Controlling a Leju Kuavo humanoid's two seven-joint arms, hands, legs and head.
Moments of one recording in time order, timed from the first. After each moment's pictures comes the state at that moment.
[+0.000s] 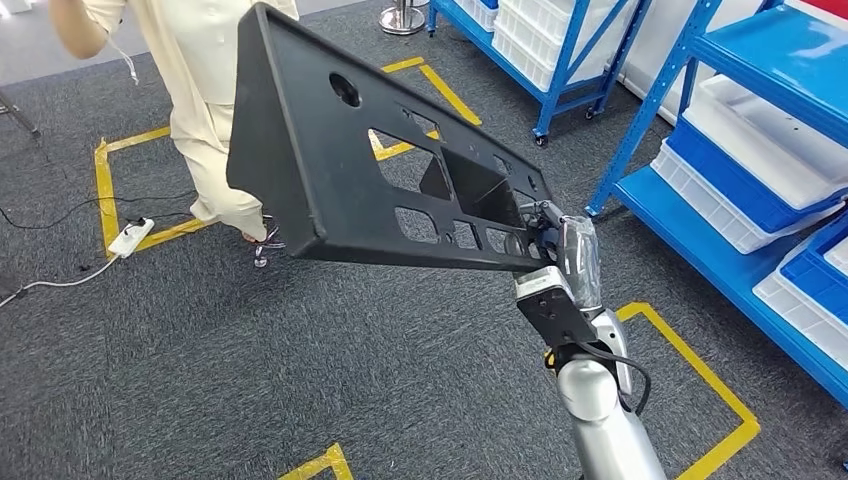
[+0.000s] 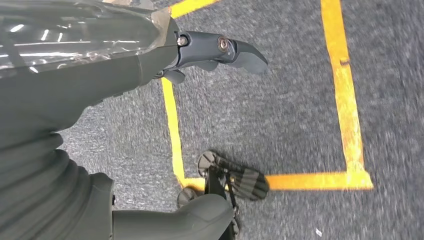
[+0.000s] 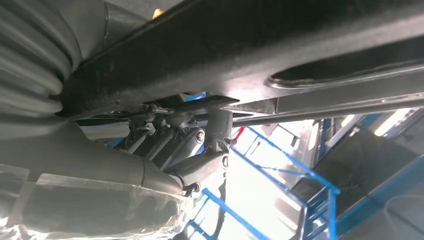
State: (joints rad) left arm -0.10 -0.17 1.02 -0.20 -0.57 0.02 -0.29; right arm -0.24 0.02 0.24 -1.66 0.54 -0.23 -0.29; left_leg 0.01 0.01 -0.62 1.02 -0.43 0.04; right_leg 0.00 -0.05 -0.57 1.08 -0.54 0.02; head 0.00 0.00
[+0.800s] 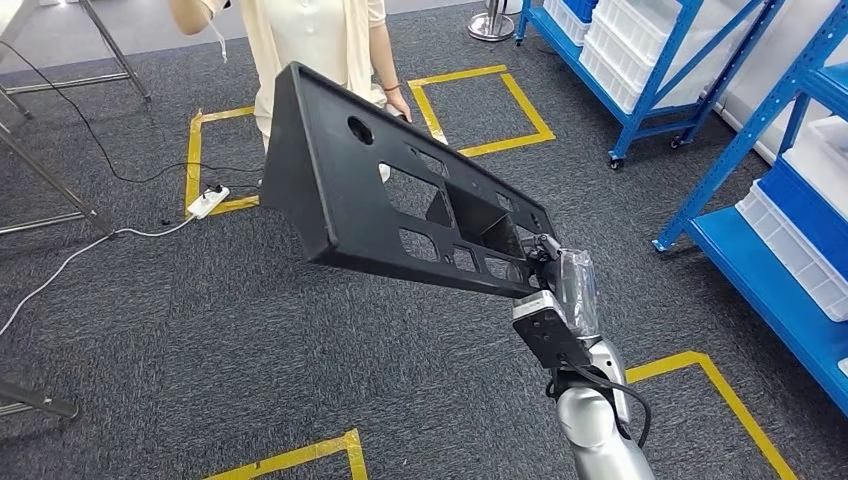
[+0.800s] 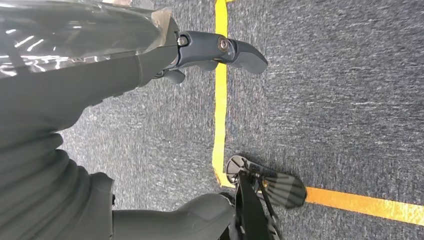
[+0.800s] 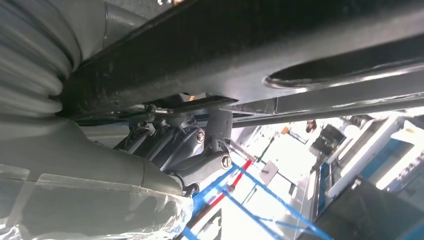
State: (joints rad) left arm -0.08 -0.17 1.00 -0.20 -0.65 0.05 -0.19; right arm -0.14 0.01 0.23 -1.65 0.56 -0.26 -0.27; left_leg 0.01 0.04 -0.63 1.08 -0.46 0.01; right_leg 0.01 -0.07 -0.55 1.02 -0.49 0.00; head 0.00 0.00
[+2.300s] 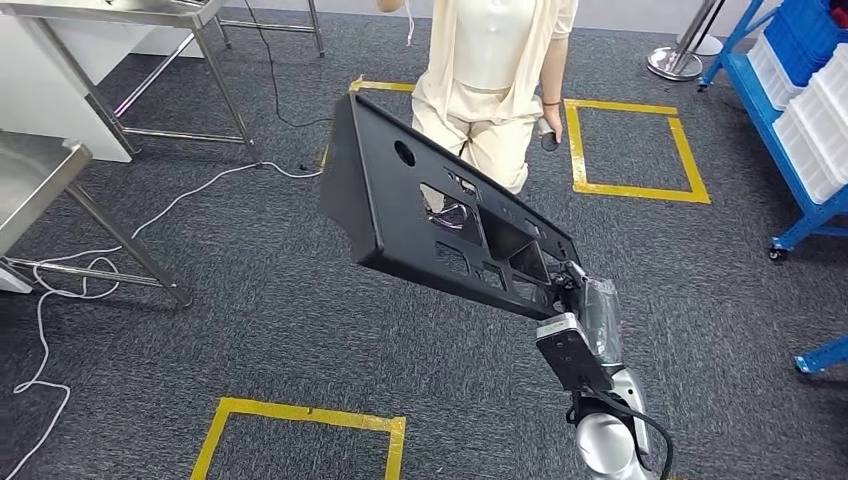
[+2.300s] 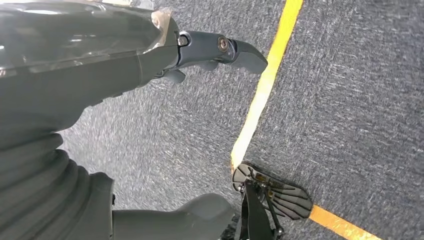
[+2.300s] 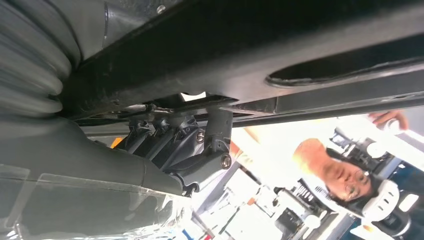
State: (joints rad) left arm -0.07 -0.18 0.98 -0.20 -0.69 0.03 -0.20; right arm -0.04 -0.01 0.15 -1.68 0.57 -0.27 -0.28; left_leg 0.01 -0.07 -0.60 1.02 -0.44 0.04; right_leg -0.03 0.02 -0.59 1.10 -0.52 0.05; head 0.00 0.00
